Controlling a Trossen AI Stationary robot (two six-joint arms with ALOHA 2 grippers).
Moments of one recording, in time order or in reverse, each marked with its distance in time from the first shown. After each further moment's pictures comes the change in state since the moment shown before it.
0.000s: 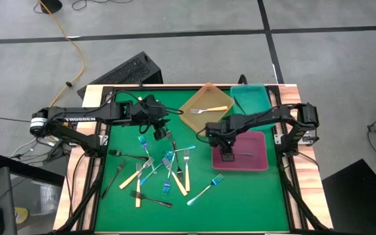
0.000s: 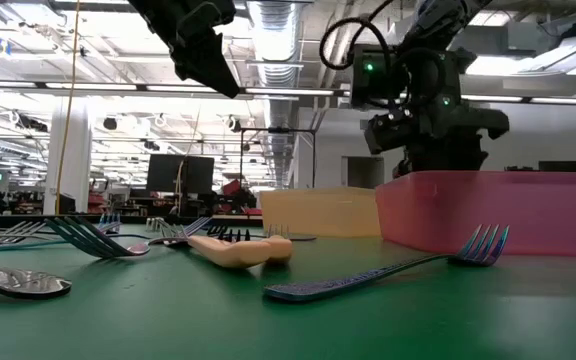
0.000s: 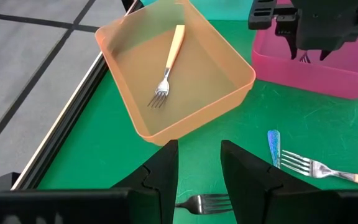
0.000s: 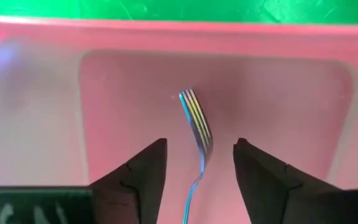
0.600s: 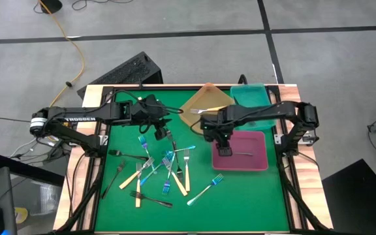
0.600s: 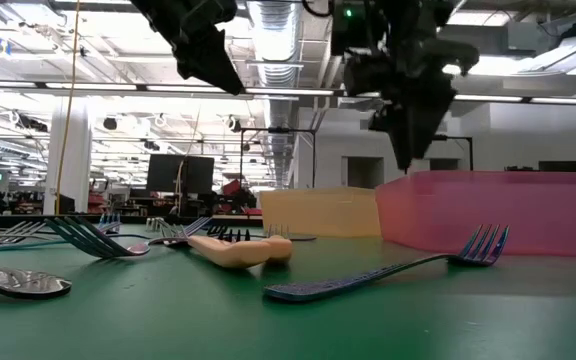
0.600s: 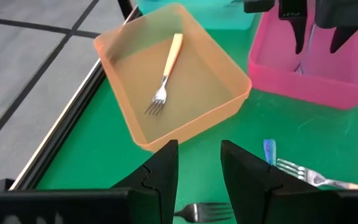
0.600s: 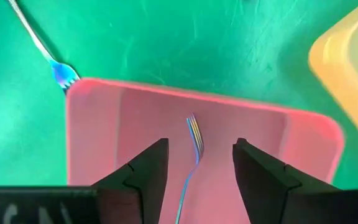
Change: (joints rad) left arm -0.001 0.000 0.000 0.037 0.015 -0.007; right arm -0.004 0.000 0.288 -0.241 0.002 -0.091
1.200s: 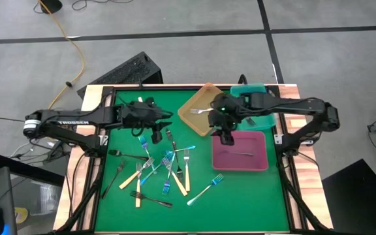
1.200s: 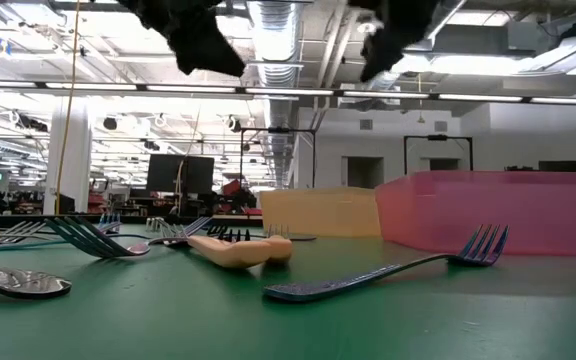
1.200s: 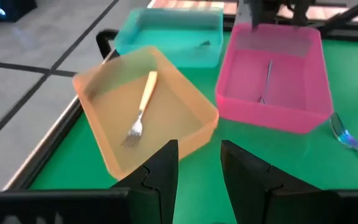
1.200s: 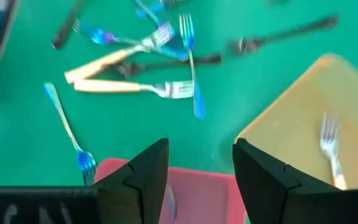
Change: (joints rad) left arm -0.021 -0.122 -0.152 0.202 0.073 0.021; right arm -0.041 -0.262 0.046 0.184 0.003 0.006
